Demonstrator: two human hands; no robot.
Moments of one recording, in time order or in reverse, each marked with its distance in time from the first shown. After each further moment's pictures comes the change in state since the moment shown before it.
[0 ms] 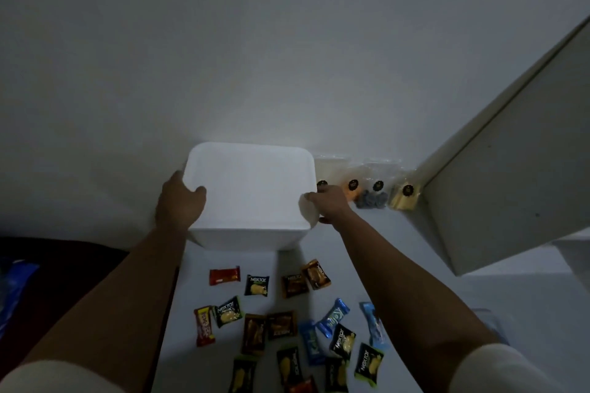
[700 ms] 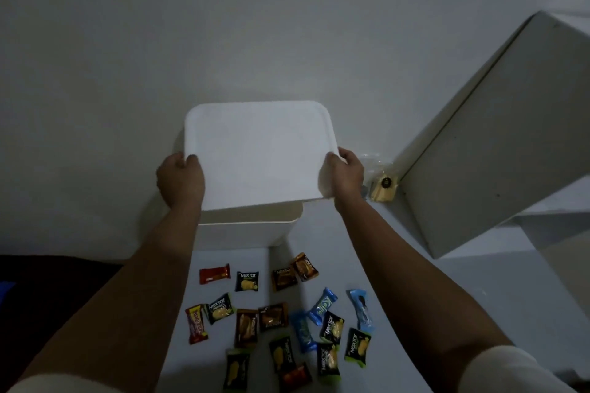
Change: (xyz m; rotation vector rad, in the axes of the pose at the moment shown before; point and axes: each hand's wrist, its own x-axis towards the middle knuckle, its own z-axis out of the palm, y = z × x) left_hand -0.026 0.060 -0.004 -0.522 0.244 -0.048; right_hand -0.045 -0.029 -0.048 0.520 0.366 -0.187
